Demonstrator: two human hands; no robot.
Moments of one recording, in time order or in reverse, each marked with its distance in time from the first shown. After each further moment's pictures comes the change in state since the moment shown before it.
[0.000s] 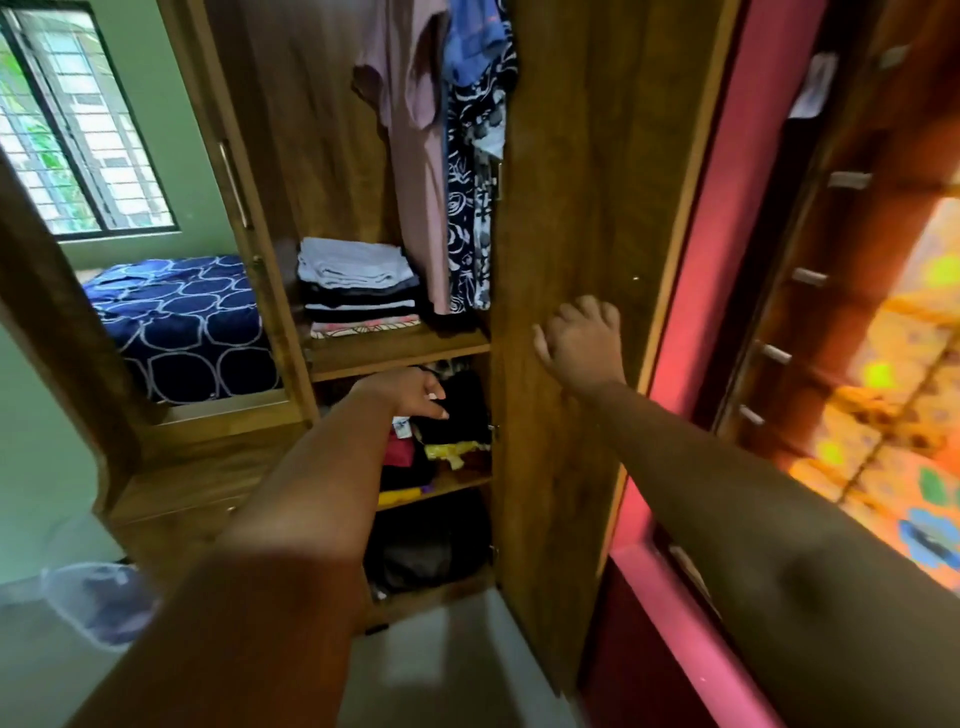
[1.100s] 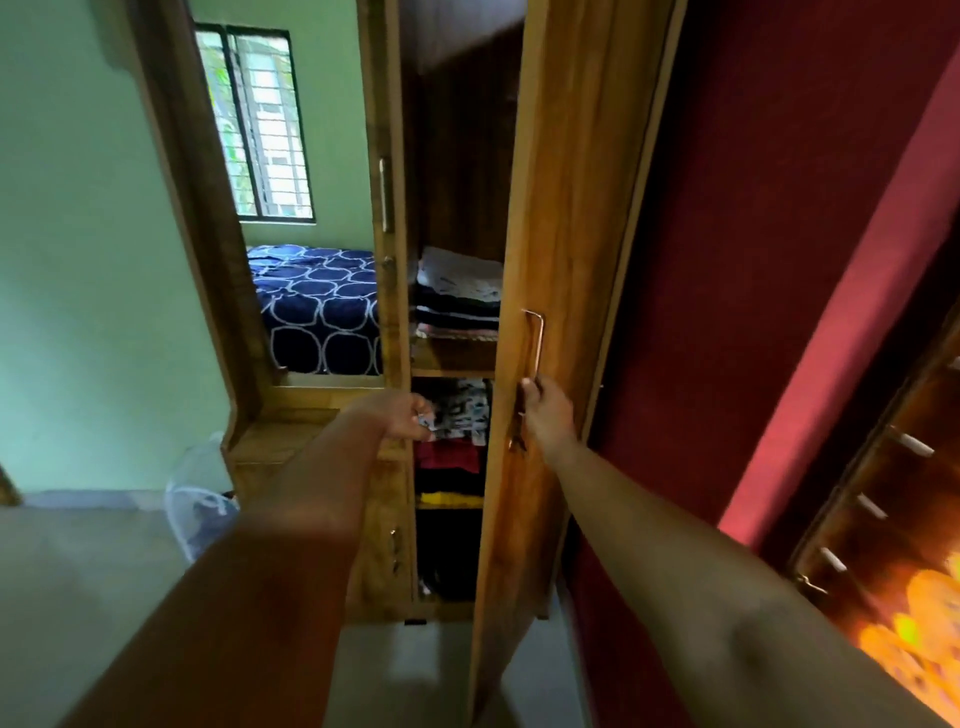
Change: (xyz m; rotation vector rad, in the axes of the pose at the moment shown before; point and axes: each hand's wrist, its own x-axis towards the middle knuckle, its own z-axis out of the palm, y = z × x) left_hand -0.108 -0.084 0.003 -0.062 0.185 -0.225; right_hand -0.015 -0.140 0.019 1.138 -0.428 0.505
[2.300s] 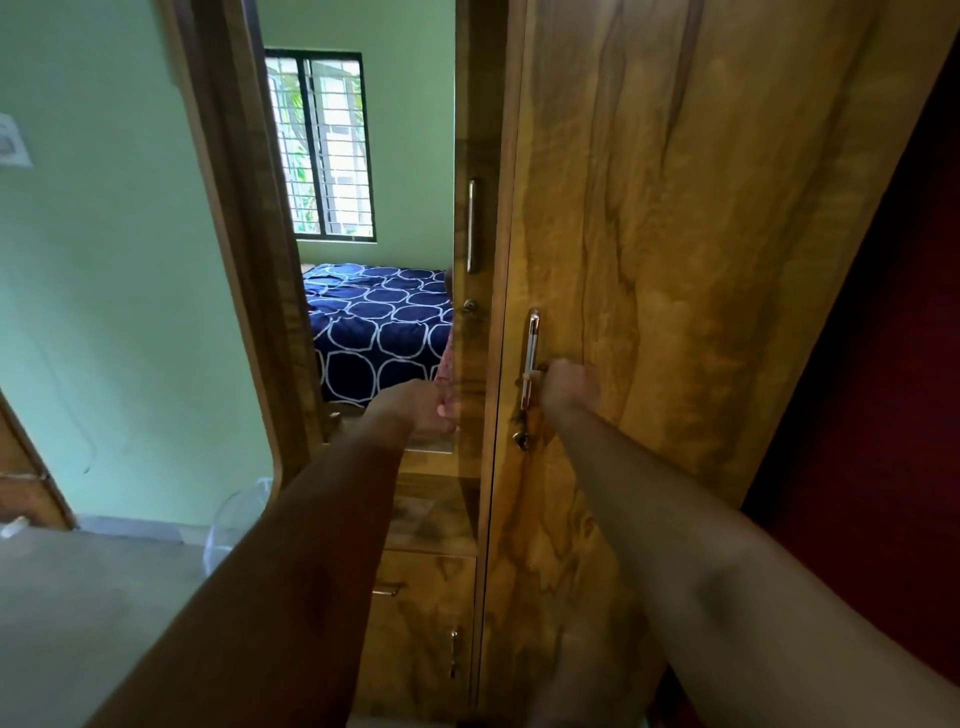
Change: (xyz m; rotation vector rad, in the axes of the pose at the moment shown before) left_hand 0.174 -0.157 -0.087 0.042 0.137 -0.067; right_hand 0.231 -0.062 0.187 -0.665 0.006 -0.076
